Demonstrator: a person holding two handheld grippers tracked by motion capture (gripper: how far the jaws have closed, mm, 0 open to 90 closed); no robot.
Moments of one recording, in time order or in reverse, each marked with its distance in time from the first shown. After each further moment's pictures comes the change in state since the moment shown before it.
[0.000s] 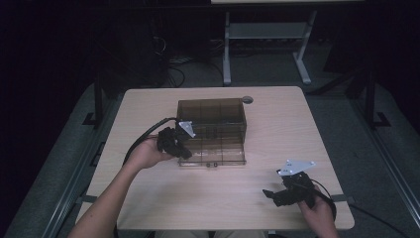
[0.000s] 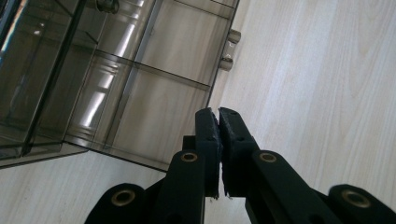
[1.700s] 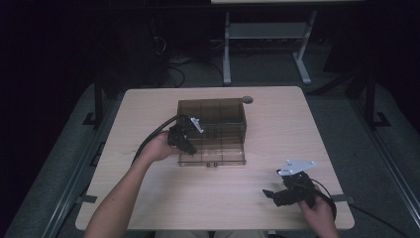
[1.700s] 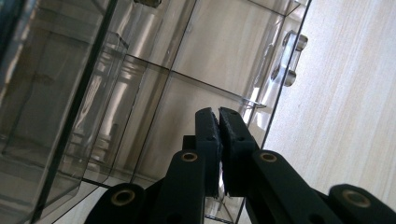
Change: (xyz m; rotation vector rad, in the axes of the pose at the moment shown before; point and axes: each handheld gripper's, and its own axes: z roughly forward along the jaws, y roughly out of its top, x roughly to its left) left arm 0.033 0.015 0.039 0.078 -0.002 -0.037; right arm -0.001 0.000 0.000 -0.001 0.005 -0.003
